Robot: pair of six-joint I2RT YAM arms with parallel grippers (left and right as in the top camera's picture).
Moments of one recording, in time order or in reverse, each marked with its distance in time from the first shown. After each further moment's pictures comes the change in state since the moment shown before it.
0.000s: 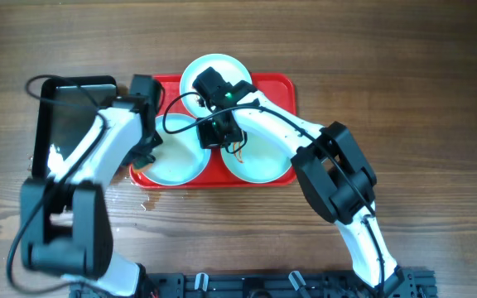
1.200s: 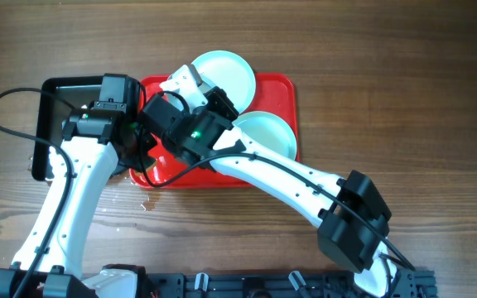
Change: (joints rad) left arm 0.016 -0.292 0.026 -0.176 0.205 -0.009; right arm 0.285 -0.233 0.080 -0.080 1.270 -0.332
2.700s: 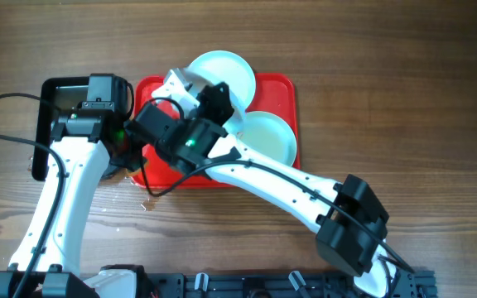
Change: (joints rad) left arm 0.067 0.000 0.001 -0.003 0.004 0.000; right arm 0.037 0.000 0.001 -0.005 0.147 -0.217
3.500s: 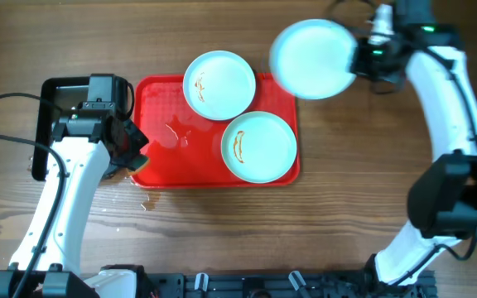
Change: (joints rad) left arm 0.000 0.001 -0.008 0.027 0.000 0.000; right arm -1.106 -0.143 -0.123 -0.068 -1.352 0.330
